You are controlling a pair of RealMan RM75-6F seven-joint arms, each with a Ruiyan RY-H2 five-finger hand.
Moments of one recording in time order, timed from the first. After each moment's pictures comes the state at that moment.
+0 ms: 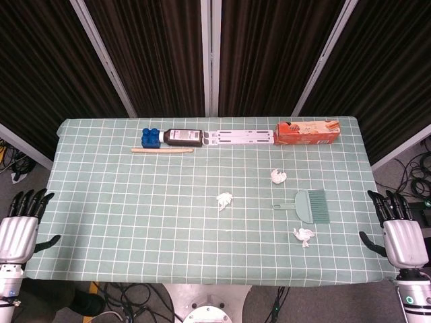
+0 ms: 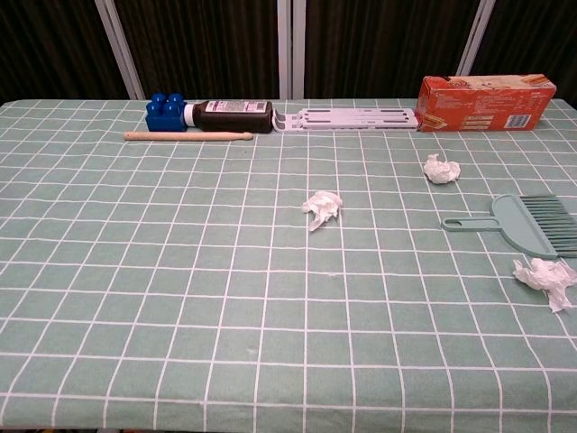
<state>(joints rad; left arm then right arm) -0.09 -1.17 -0.05 -1.59 1.48 1.49 0.15 0.09 -1.11 0.07 -1.60 -1.54 1.51 -0.04</state>
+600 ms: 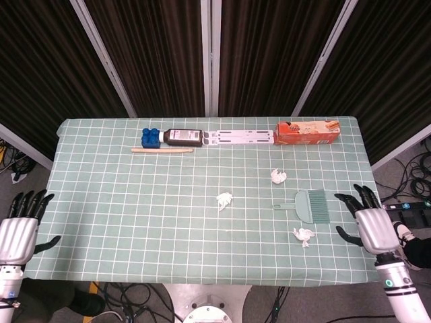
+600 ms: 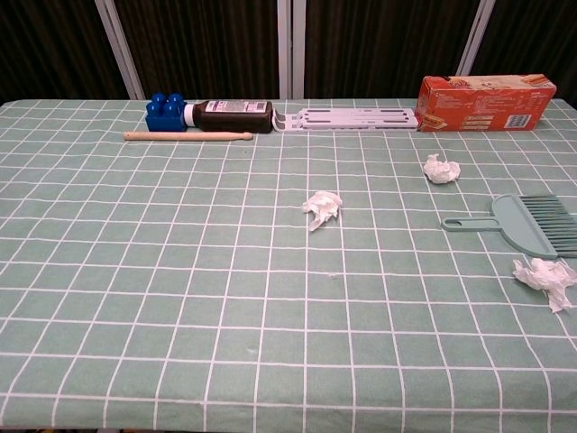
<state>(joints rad) -0.08 -1.17 -0.04 -1.59 1.48 1.50 0.14 0.21 -1.14 0.09 -1.62 -1.52 1.30 -0.03</state>
